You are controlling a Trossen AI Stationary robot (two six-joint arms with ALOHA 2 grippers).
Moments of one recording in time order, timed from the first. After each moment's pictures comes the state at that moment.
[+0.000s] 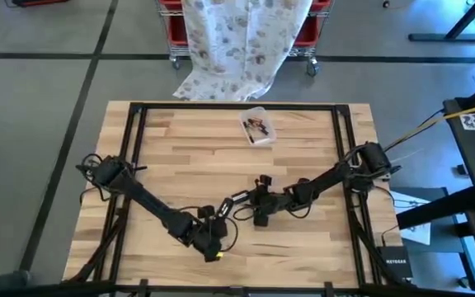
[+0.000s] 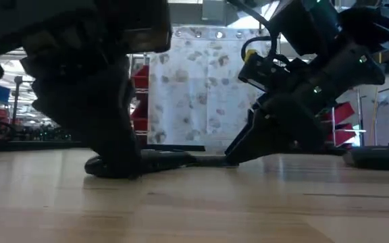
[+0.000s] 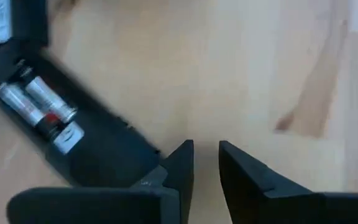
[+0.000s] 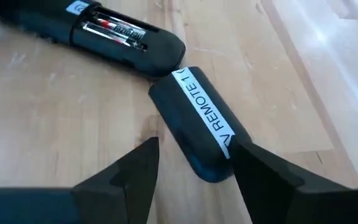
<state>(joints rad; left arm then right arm) -0.56 1.98 1.18 -0.41 -0.40 -0.69 0.31 1.88 0.75 0.34 0.37 0.22</state>
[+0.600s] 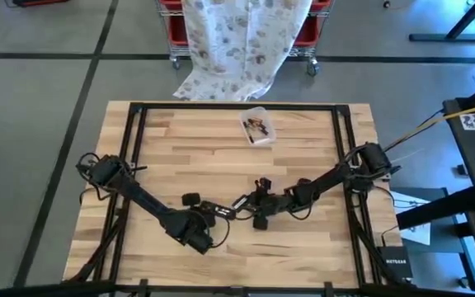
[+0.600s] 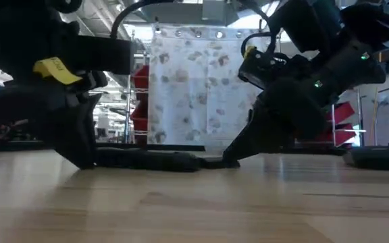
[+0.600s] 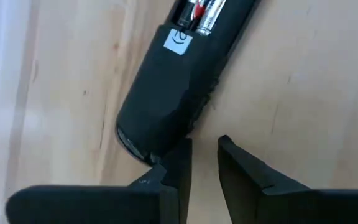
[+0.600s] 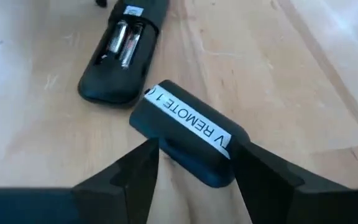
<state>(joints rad) -0.56 1.97 1.18 -0.76 -0.52 -0.74 0.35 1.88 0.75 0.36 0.36 0.31</state>
